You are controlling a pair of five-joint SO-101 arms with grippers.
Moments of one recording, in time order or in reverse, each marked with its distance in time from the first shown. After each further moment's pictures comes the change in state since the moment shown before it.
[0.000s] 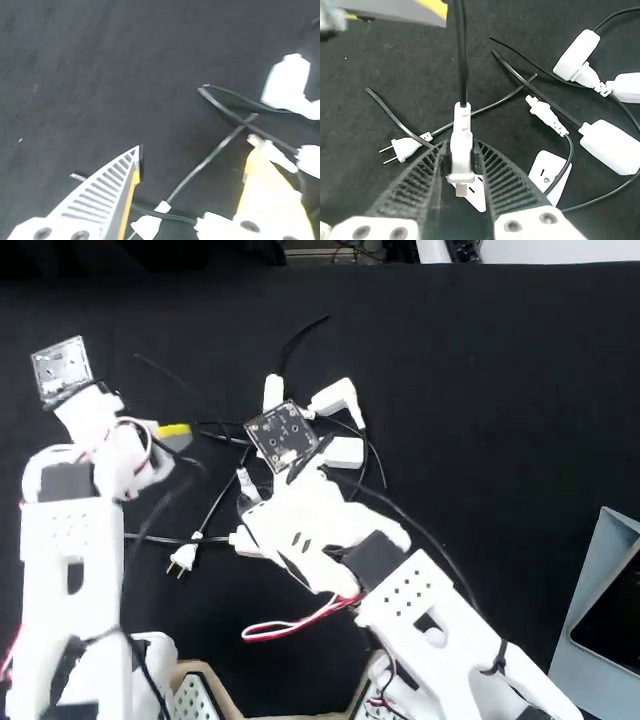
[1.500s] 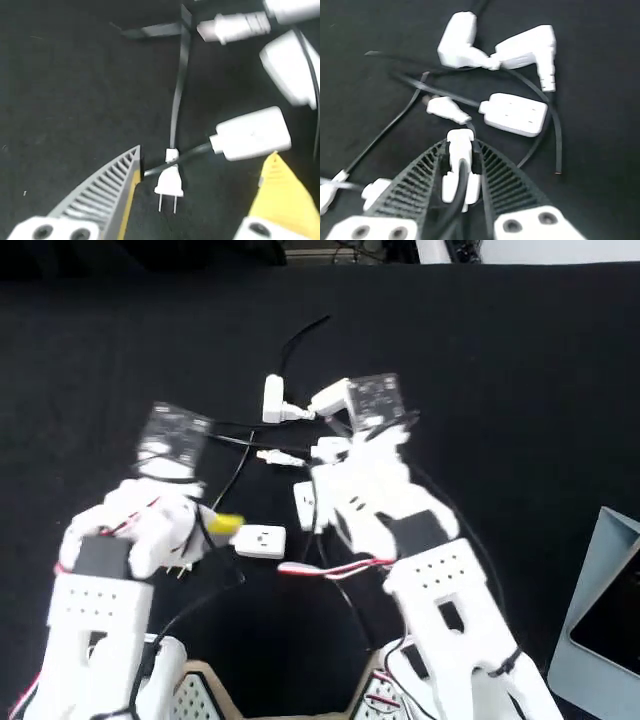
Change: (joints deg) left arm 12.2 -20.0 20.7 1.8 -32.8; right arm 22.3 -0.2 2.7 -0.8 -3.3
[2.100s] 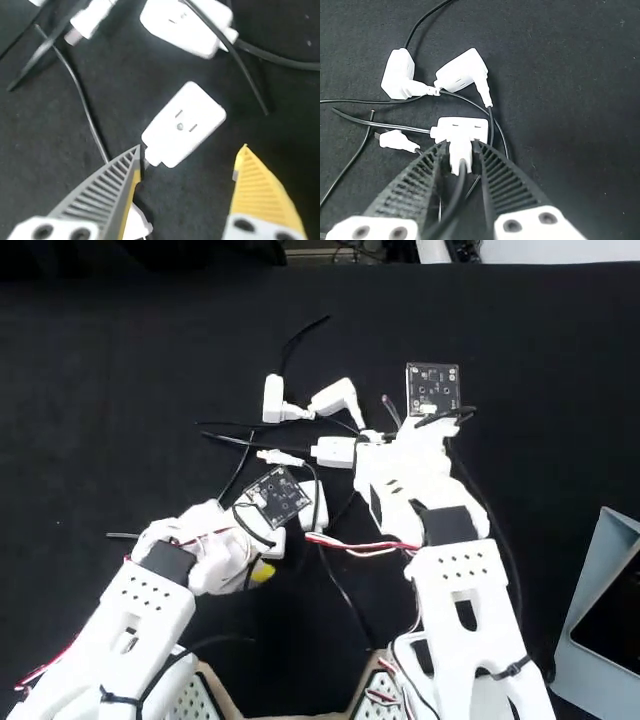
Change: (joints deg) left arm 17.1 6.5 14.2 -17.1 -13.4; right arm 9.6 0.0 0.0 -3.2 0.0
